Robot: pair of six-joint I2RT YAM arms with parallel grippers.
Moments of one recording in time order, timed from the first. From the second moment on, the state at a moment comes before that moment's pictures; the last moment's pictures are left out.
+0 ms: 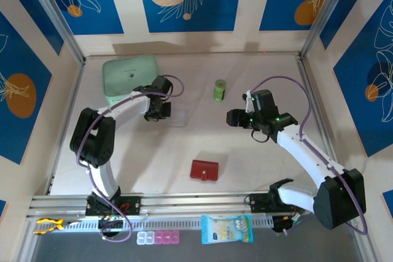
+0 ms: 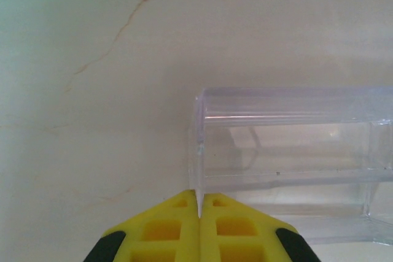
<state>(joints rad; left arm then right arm) -0.49 1.83 1.31 -0.72 -0.10 -0.47 0.34 1.14 0.82 -0.54 -0.19 0.39</state>
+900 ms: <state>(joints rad) -0.59 2.02 1.55 -0.76 -0.10 -0.60 0.32 1.17 0.89 -0.57 -0.21 0.37</state>
